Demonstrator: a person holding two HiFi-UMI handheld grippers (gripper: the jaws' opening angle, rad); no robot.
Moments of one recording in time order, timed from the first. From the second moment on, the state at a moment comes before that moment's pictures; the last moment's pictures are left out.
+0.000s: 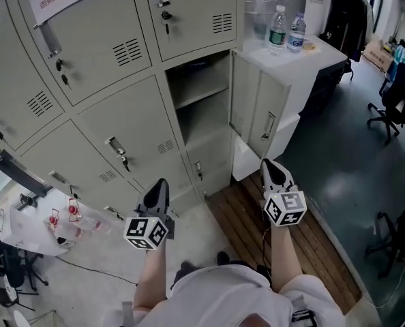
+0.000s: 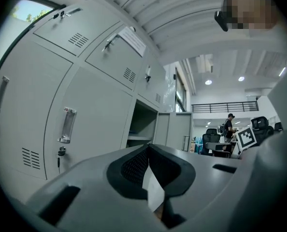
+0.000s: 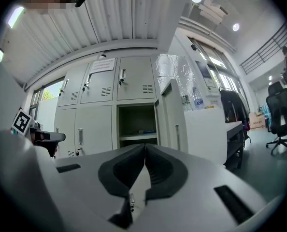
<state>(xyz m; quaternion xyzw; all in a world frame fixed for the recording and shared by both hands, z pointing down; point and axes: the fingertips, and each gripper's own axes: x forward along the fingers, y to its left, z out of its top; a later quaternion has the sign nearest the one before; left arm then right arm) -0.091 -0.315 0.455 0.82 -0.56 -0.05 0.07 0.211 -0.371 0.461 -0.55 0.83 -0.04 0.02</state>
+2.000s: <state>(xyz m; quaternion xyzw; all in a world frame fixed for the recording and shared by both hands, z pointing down) -0.173 -0.358 0.464 0.82 -0.57 -0.03 0.08 0.115 -0.463 0.466 -0.45 0.89 0.01 -0.04</state>
